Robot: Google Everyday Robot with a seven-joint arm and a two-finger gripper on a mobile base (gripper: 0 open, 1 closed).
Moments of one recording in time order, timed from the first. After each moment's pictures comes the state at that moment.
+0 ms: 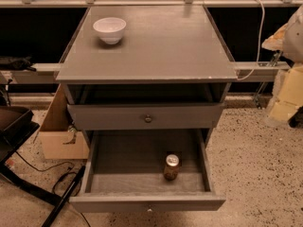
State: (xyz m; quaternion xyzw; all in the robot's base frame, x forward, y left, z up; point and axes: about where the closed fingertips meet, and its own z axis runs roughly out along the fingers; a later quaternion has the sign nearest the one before) arm 0.438 -0.216 0.977 -0.60 0.78 -0.04 0.16
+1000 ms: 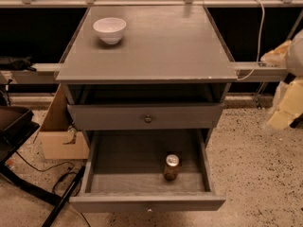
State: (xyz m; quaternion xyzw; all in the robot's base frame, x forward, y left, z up) arm 0.445 -0.225 0.946 -0.59 0.78 0.03 0.20
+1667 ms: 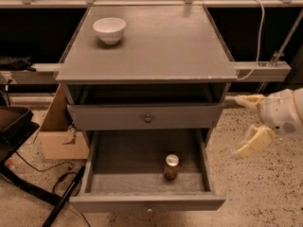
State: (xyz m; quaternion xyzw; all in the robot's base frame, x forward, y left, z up) arm 0.470 -0.217 0.811 -0.55 0.74 0.19 0.33
